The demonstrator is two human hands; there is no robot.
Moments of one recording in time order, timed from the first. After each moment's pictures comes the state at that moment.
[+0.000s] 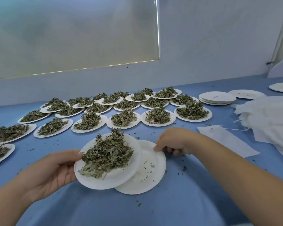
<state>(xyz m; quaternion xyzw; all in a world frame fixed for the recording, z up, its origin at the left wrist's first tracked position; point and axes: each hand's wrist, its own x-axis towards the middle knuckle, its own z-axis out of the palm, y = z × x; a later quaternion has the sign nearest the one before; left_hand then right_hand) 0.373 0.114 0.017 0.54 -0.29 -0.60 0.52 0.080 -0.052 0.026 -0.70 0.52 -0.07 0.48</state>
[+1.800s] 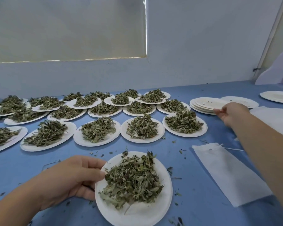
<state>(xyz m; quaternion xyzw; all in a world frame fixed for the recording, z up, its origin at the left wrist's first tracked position) 0.320 -0.018 0.003 0.55 -0.46 -0.64 0.28 -0.072 -0.262 0.035 -0.22 0.56 -0.64 0.48</state>
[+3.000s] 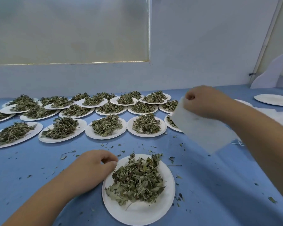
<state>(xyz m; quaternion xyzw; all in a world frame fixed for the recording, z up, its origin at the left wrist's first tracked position) 0.291 0.017 0.009 0.71 -0.63 -0.20 0.23 0.021 -0.109 0.115 -0.79 0.58 -0.20 0.01</state>
